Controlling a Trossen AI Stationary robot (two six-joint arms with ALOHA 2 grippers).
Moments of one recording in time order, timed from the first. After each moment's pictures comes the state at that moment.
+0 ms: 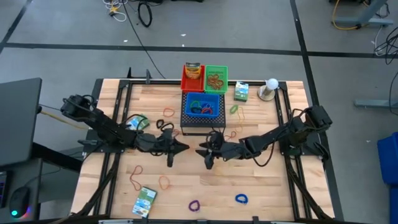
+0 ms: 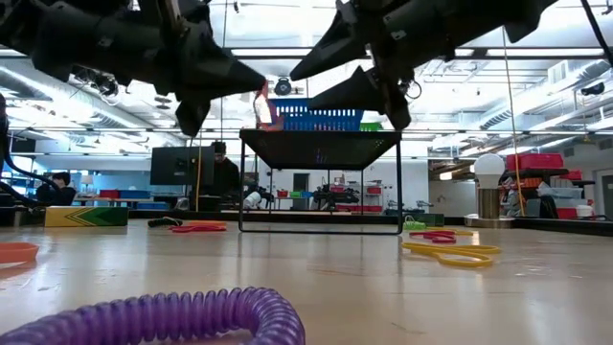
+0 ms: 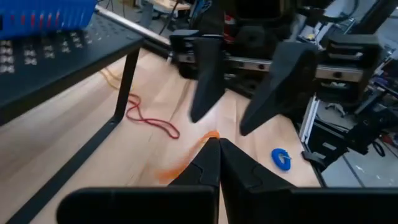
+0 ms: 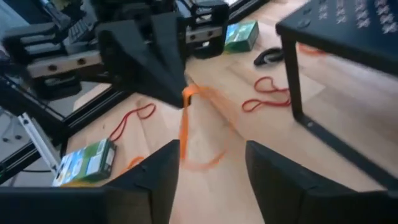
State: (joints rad) left arm -0.35 1.43 0.43 0.84 -0.42 -0.48; right arm 0.31 1.70 0.92 0.36 0.46 0.70
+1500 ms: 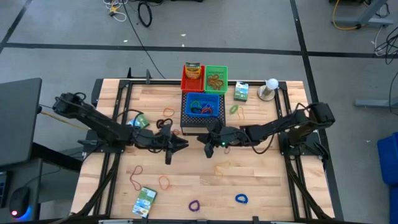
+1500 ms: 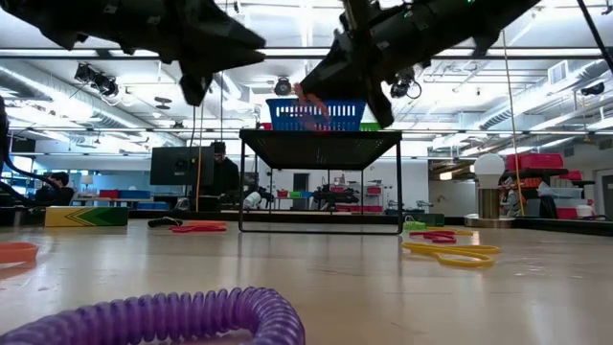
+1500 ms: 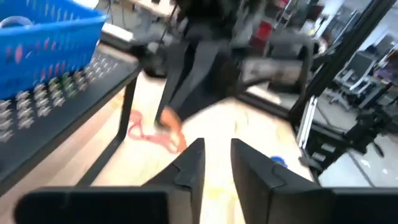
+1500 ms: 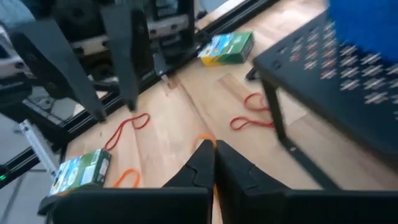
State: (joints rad) left arm -0.33 1.28 0.50 0.60 -0.41 -0.44; right arm 0.17 1.64 0.92 0.31 0.29 0.63
